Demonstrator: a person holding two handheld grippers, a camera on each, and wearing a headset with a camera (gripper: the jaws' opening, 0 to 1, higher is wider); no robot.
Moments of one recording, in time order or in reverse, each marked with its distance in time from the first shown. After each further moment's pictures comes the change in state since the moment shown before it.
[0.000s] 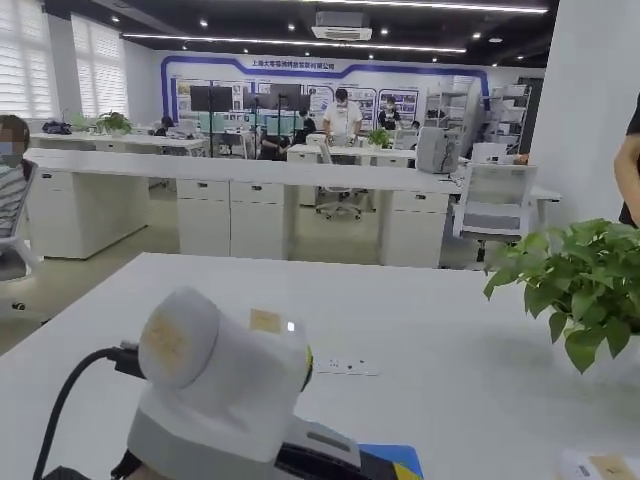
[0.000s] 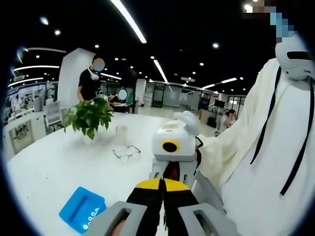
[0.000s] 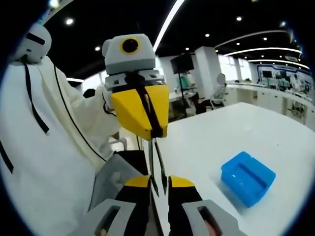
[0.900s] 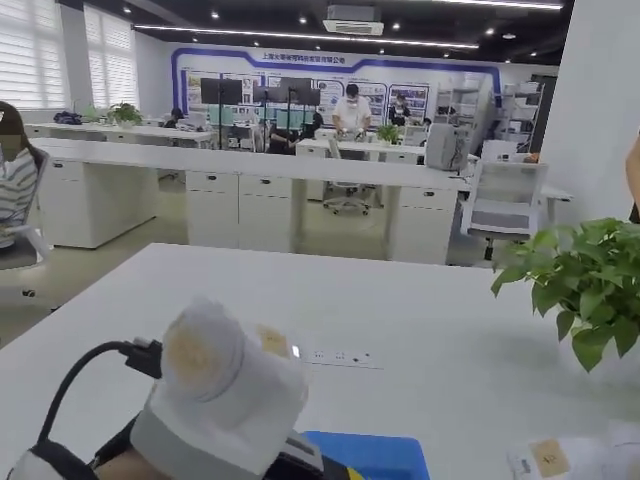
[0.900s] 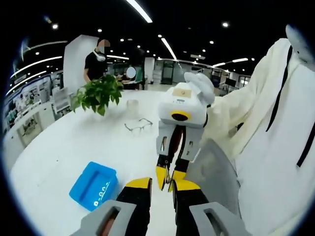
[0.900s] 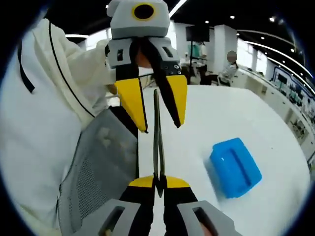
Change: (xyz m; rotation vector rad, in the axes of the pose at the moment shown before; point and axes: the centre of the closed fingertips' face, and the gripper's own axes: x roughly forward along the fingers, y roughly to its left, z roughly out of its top) left arm -0.009 0.024 -0.070 0.014 0.301 0.098; right arm -0.004 -0.027 -0.048 -0.190 0.417 -0.025
